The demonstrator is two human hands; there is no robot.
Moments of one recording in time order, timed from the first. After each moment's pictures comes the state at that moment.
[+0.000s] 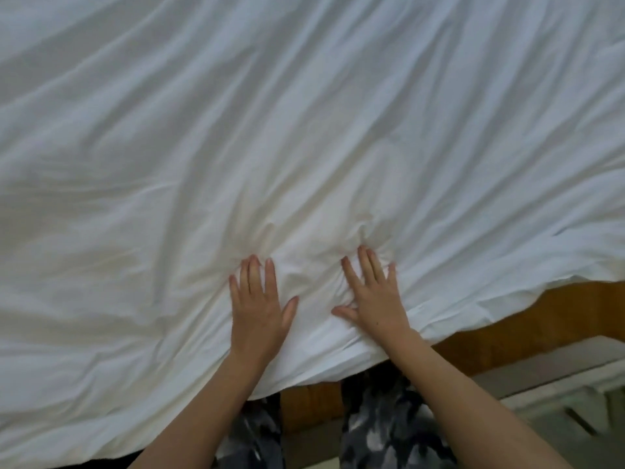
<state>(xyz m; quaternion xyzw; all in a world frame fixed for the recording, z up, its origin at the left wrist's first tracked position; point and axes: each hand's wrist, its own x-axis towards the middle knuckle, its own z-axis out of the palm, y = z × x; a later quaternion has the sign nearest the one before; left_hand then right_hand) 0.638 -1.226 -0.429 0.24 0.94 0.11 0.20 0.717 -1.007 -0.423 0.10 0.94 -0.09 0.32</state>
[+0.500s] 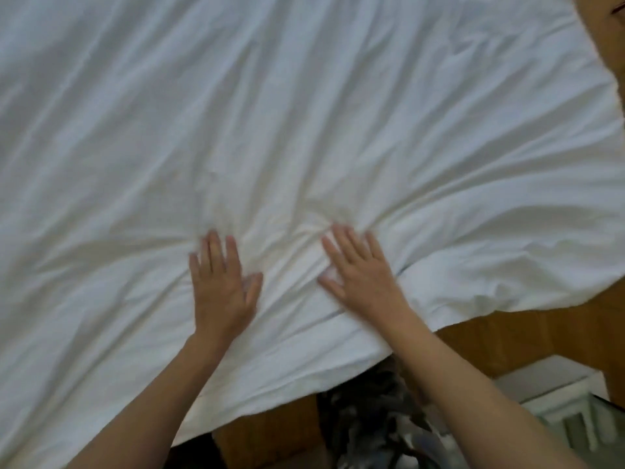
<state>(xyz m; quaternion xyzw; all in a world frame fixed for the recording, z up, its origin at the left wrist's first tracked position) 0.663 -0.951 -0.448 0.26 0.95 0.14 0.13 0.758 -0.712 -0.423 0.03 0.99 -0.08 0.09</state>
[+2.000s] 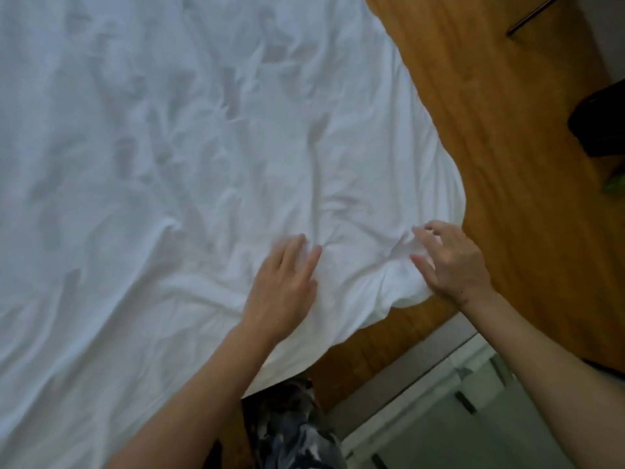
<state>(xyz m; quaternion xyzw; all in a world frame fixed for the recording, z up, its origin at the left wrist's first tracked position) 0.817 -0.587 -0.396 0.53 0.81 0.21 0.14 1.006 -0.342 -0.359 0.22 0.97 -0.03 0.04</state>
